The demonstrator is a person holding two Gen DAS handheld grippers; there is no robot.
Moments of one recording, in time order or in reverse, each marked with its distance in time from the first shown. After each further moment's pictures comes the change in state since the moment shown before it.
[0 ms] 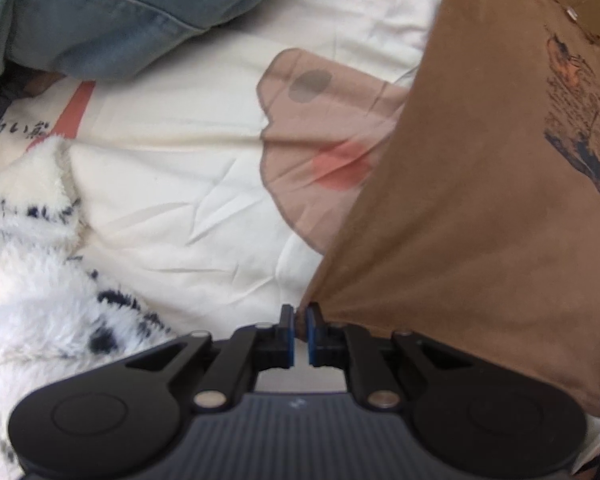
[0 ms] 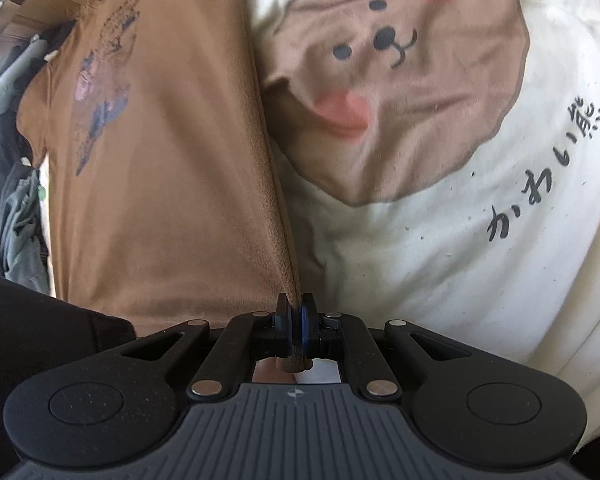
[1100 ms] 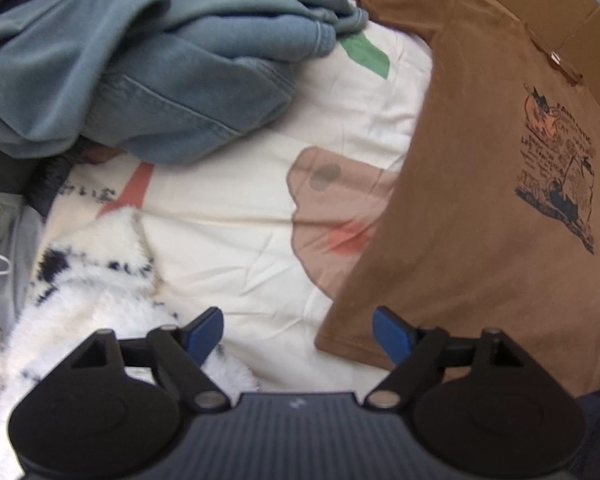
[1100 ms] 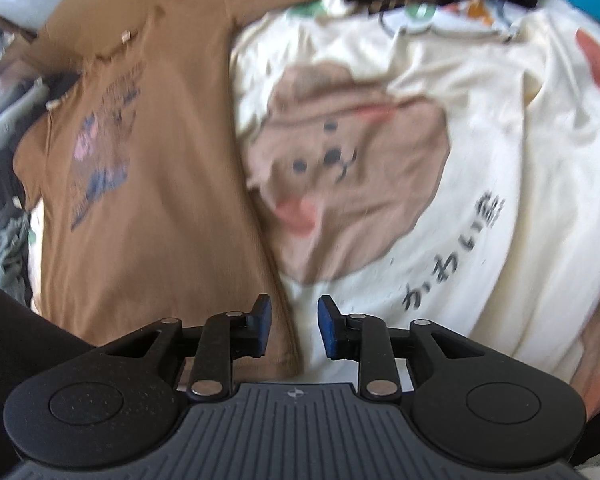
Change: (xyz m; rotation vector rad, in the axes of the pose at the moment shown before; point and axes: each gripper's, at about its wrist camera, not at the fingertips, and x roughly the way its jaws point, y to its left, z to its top) left arm -0.081 0.008 0.005 -0.003 -0.147 0.046; right arm -0.078 -0.011 0.002 -0.039 -0.261 -0.082
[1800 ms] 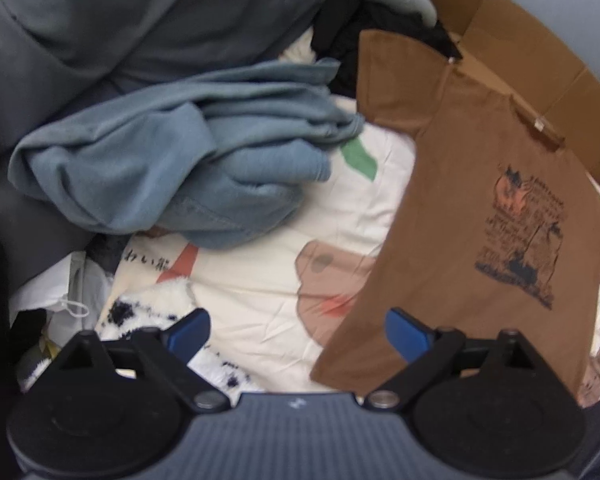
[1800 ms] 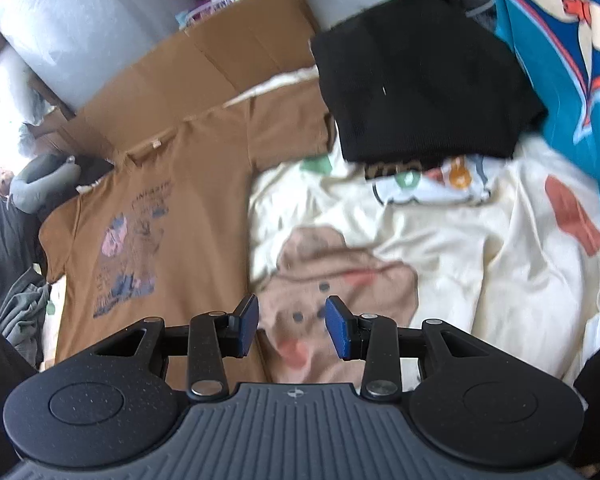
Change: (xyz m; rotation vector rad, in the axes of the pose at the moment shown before) left arm -0.122 -0.014 0.045 -0.035 -0.112 0.034; right arm -0.068 0.001 0.037 -0.084 -0.326 0.025
